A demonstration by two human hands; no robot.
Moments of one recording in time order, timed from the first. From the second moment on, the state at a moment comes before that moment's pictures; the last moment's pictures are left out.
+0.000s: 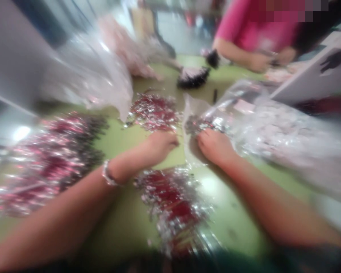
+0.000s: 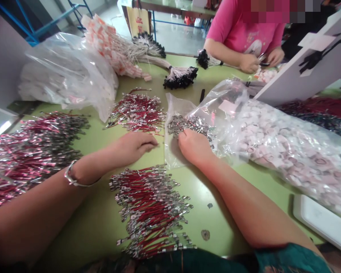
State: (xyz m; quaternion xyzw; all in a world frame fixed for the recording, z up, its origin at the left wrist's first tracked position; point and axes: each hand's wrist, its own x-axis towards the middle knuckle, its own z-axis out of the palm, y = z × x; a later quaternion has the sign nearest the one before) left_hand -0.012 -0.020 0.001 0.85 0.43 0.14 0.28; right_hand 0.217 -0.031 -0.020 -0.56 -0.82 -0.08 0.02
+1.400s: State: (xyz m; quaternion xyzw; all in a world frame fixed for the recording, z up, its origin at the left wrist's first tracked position) left_hand -0.046 0.028 -0.026 0.82 0.54 0.20 0.01; right_hand 0.213 -0.045 0.003 -0.50 -0.82 0.21 0.19
